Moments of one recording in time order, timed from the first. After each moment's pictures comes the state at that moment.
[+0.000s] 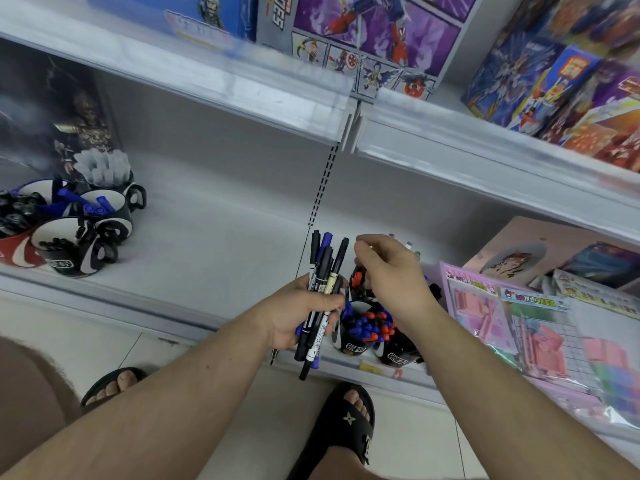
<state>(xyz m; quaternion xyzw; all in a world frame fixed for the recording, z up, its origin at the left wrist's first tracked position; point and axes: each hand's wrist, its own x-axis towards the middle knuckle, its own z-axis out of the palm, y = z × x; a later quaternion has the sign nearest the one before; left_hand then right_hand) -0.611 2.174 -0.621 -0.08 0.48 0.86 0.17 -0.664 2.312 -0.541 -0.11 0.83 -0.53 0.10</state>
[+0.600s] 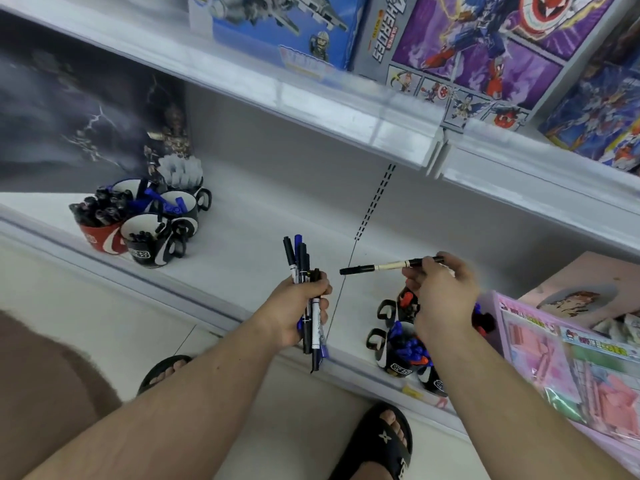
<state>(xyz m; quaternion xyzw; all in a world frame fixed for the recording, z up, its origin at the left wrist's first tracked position) -0.578 2.107 -0.627 -0.24 0.36 0.90 0.01 -0.666 2.266 -0.558 0.11 0.65 -0.75 -0.02</state>
